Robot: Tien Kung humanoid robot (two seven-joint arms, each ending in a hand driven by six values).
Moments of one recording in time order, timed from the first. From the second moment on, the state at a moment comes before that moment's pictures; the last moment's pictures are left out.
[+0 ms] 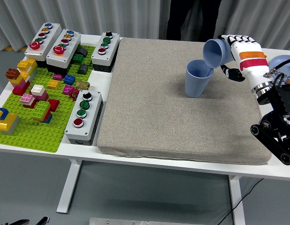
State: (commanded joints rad) left arm -0.18 0.10 -0.69 -0.18 0.54 -0.05 0.23; right arm 0.76 -0.30 0.66 1.00 -1.97 -0.57 -0.09
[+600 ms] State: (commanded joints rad) left arm -0.18 0.10 -0.69 -0.18 0.54 -0.05 0.23; right arm 0.77 -0.31 0.64 1.01 -2.03 -0.59 -0.13
